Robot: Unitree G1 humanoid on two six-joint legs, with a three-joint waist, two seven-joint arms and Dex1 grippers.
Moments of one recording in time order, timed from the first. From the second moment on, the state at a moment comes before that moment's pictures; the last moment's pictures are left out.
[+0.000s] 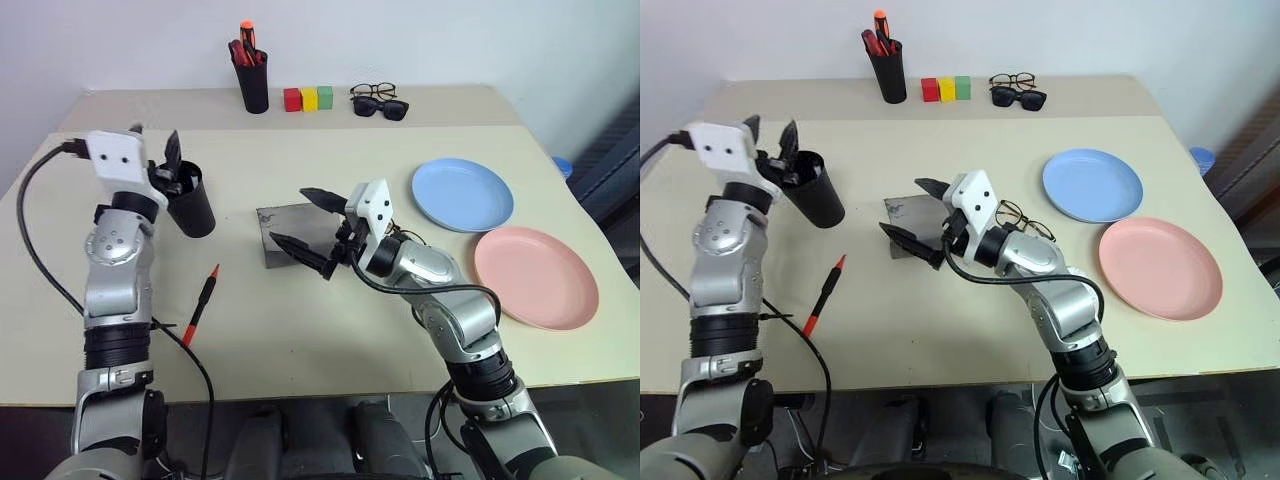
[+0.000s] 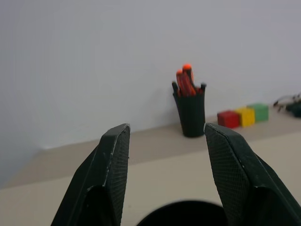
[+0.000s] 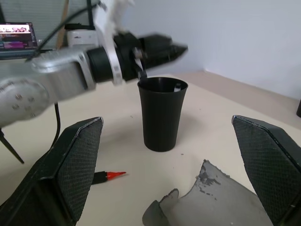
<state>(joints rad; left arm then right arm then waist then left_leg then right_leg) -0.51 0.44 0.29 -0.02 -0.24 0.14 -0.23 -0.48 -0.21 0.22 -0.27 0.35 0.40 0.62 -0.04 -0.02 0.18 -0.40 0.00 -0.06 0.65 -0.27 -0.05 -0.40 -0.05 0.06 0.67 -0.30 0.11</state>
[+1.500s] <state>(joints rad) -0.63 0.57 0.43 -0.57 -0.70 0.92 -0.25 -0.48 -0.38 0.26 -0.28 0.40 0.45 0.89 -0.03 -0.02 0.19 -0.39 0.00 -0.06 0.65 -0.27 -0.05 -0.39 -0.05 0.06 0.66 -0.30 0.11</state>
